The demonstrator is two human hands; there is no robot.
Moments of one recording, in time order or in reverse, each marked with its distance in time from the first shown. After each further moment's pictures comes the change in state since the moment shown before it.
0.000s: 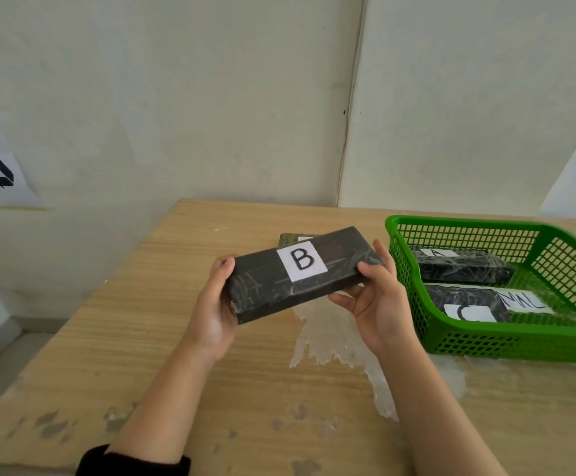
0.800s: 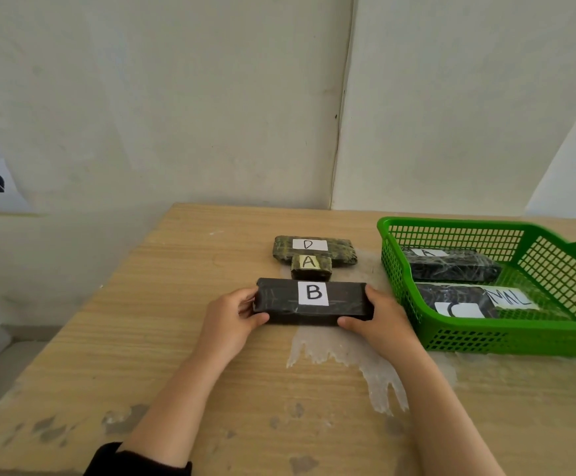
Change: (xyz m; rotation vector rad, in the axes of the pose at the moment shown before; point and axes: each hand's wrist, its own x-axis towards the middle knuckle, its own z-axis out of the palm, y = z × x) left_hand 0.013 -0.034 -0.018 1.113 0.042 0.076; right_hand 0.002 0.009 -0.043 -1.363 0.103 0.124
